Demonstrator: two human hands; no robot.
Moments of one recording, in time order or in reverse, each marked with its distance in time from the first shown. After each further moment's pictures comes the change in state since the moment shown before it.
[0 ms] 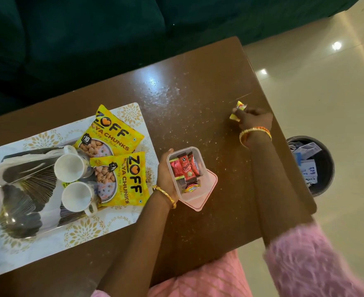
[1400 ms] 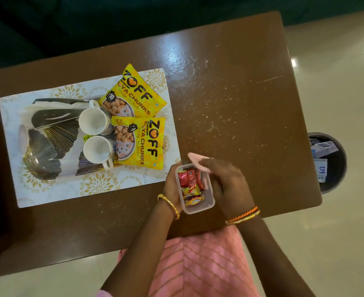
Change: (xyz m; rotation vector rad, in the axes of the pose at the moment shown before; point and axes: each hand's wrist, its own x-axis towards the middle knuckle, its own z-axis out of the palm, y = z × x) left_hand -0.040 -0.071 -0.051 -0.203 -0.015 -0.082; right_hand -0.150 0.097 -0.037 -0.622 -0.585 -0.927
